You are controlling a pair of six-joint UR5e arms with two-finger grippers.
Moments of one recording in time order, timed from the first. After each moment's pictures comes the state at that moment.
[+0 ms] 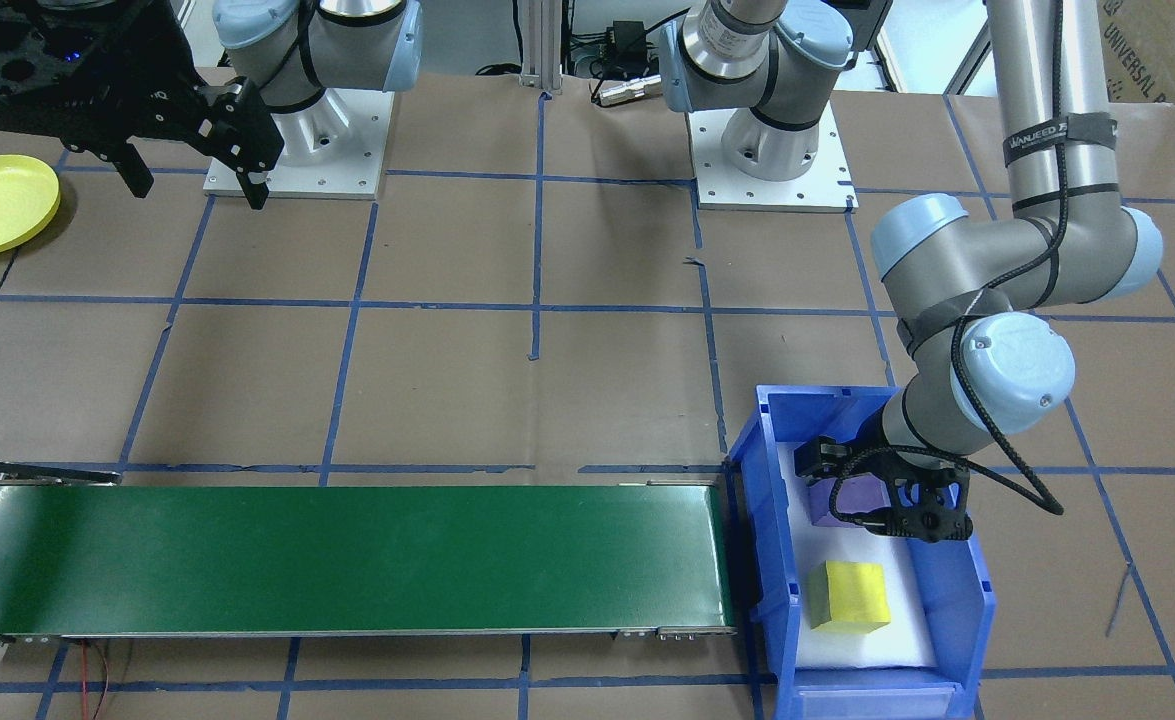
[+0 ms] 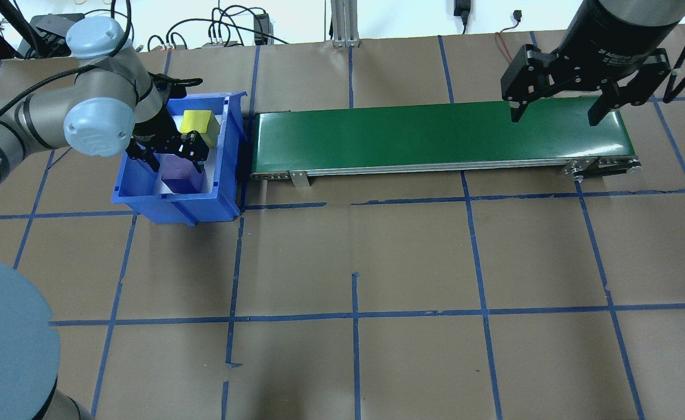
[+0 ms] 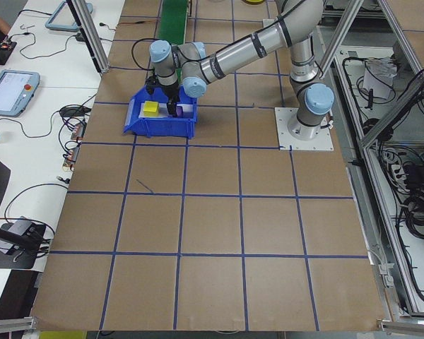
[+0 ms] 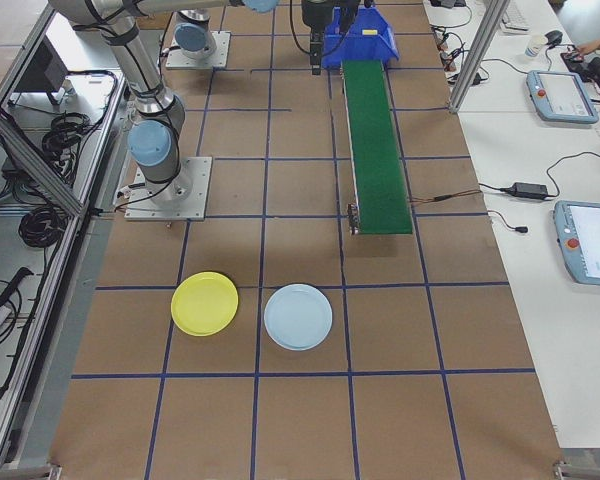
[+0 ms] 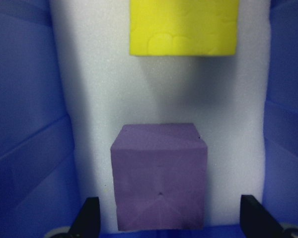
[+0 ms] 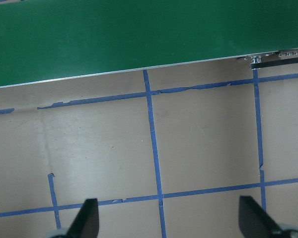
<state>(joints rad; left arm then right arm) -1.41 -2.00 -1.66 -1.15 1.61 0.22 1.54 -1.65 1.52 -1.50 -1.57 0.08</state>
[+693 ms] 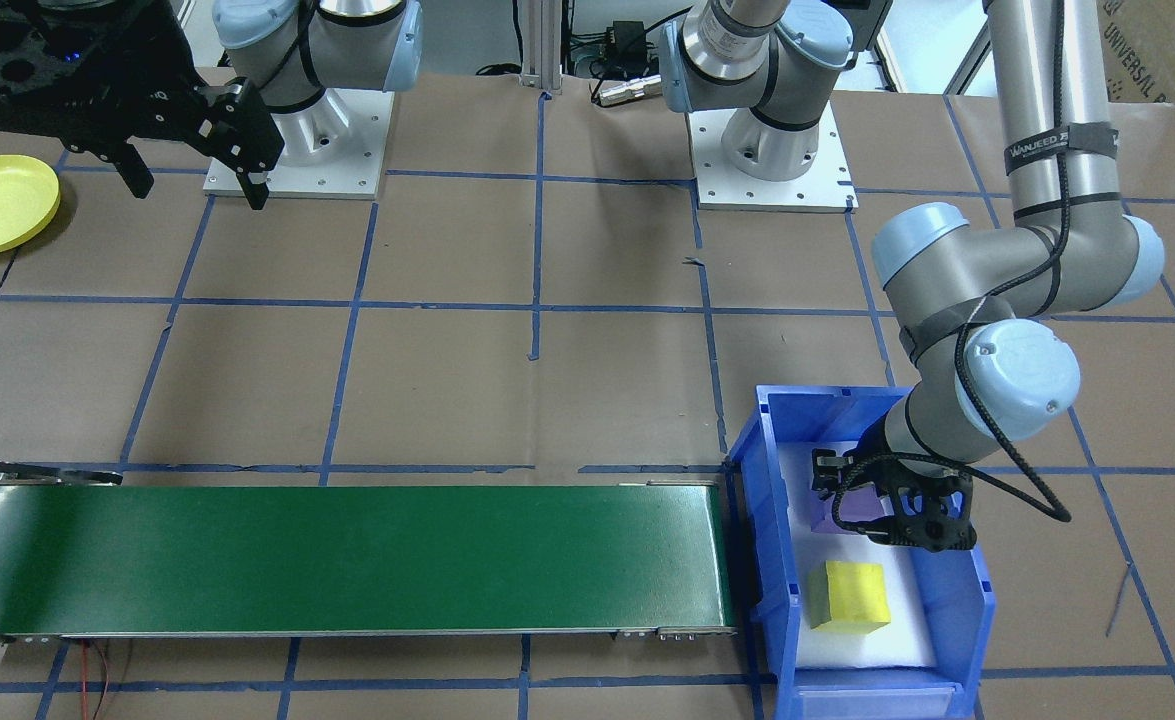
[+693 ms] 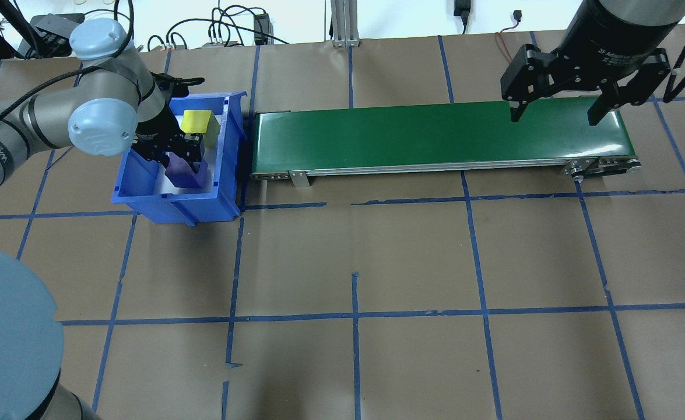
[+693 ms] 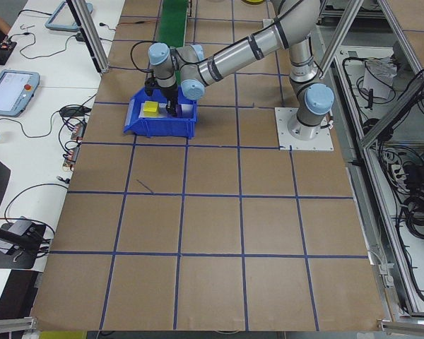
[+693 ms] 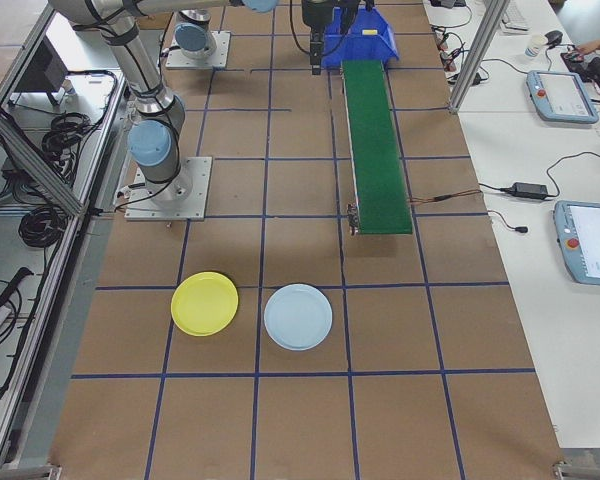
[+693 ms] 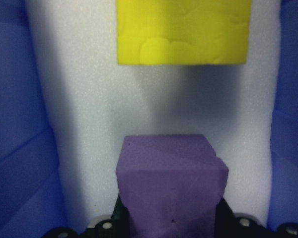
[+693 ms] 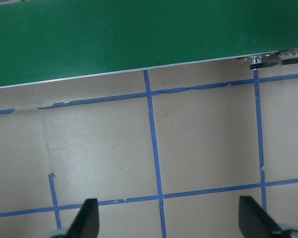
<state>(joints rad) -1.41 -1.98 -1.64 -1.14 1.60 0.23 1.54 -1.65 1.52 -1.50 -1.57 0.08</state>
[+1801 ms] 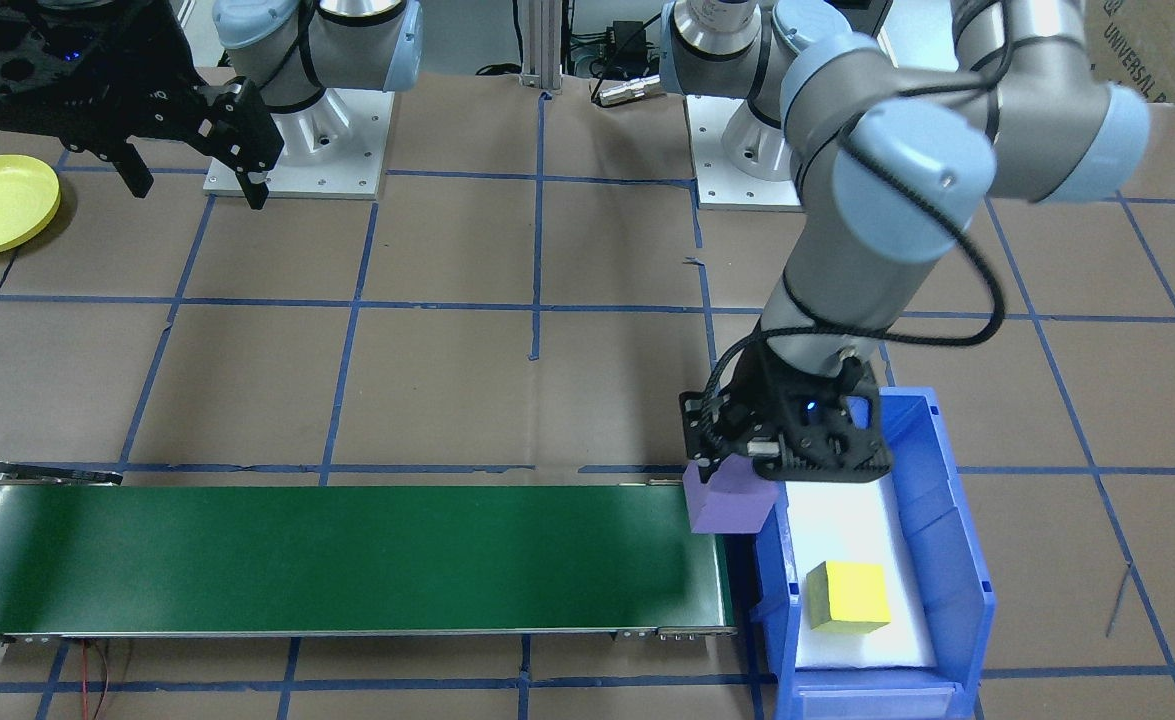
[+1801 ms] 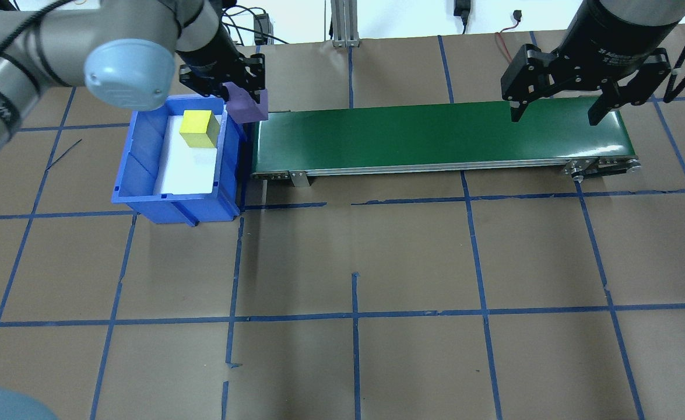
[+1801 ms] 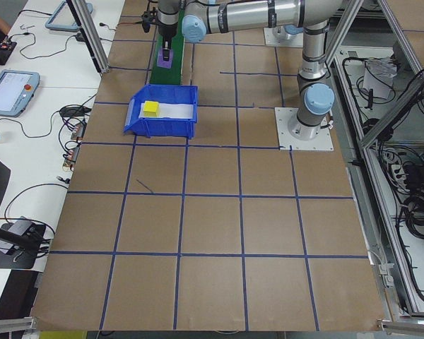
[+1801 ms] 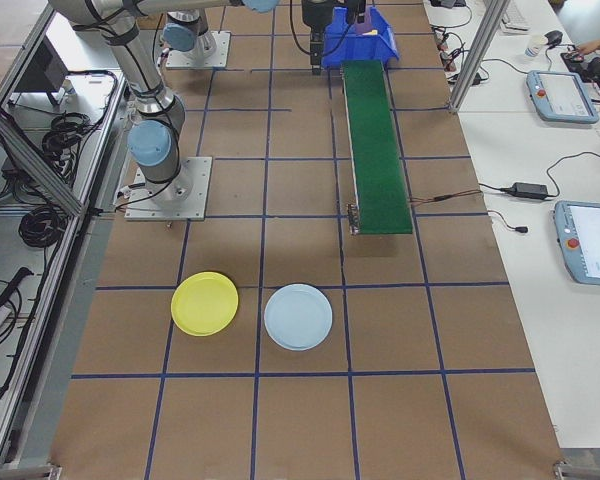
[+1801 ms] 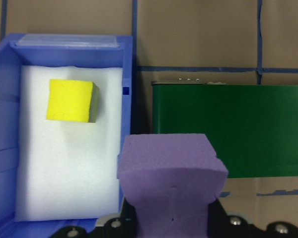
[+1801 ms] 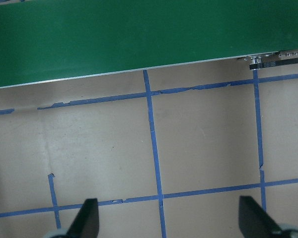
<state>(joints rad) -1.67 -1.93 -1.48 -1.14 1.49 -0.12 1.54 -1.65 1.52 -1.50 -1.57 0.08</state>
